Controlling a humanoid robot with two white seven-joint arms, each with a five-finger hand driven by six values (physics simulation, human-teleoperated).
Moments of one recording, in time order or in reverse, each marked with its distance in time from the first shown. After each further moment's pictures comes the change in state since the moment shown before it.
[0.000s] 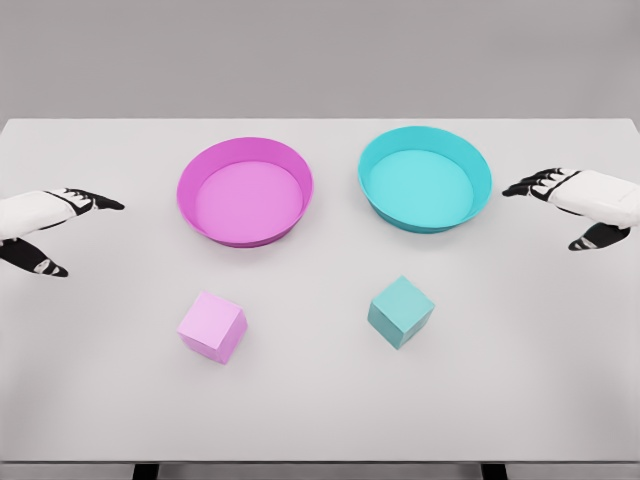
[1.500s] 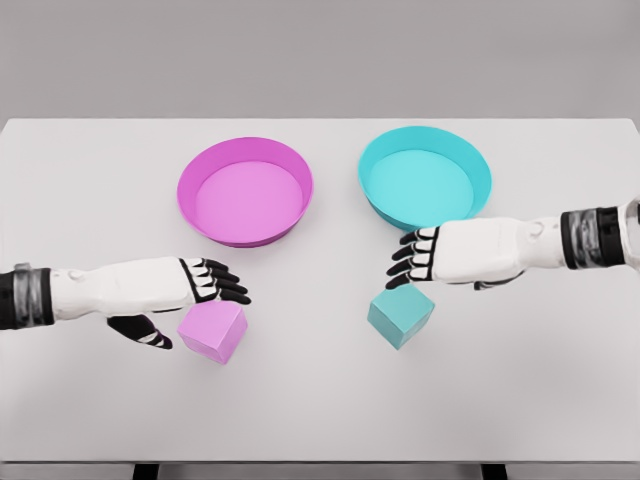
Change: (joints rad) left arm 0.064 -0.009 -0.162 -0.474 -0.004 0.000 0.000; right arm -0.723 -0.083 1.038 -0.394 -0.005 0.001 -0.198
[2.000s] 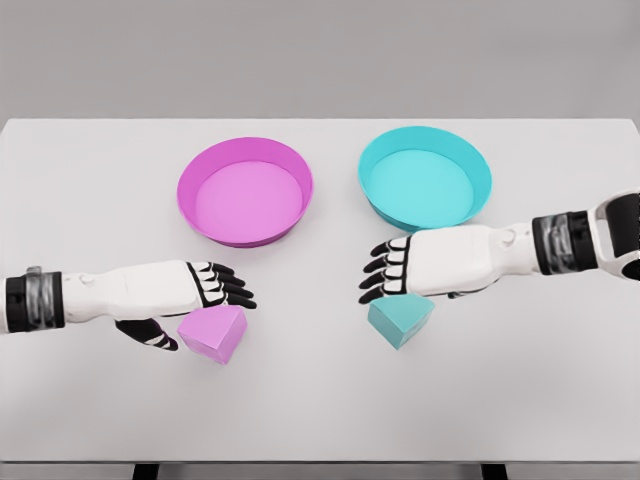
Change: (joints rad) left arm 0.005 -0.032 -0.001 0.008 -0.057 0.000 0.000; right arm -0.008 0.053 0.006 -0.035 -0.004 0.000 -0.001
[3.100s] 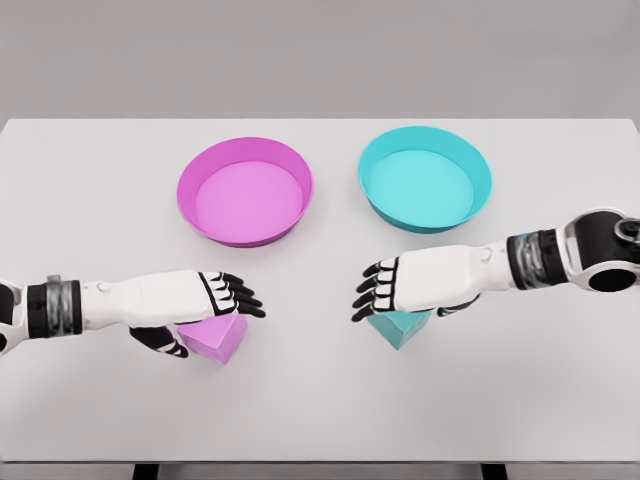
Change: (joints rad) left arm 0.003 -0.048 -0.027 0.036 -0.038 0.000 0.000; right arm 0.074 0.079 0.005 0.080 0.015 0.000 0.014
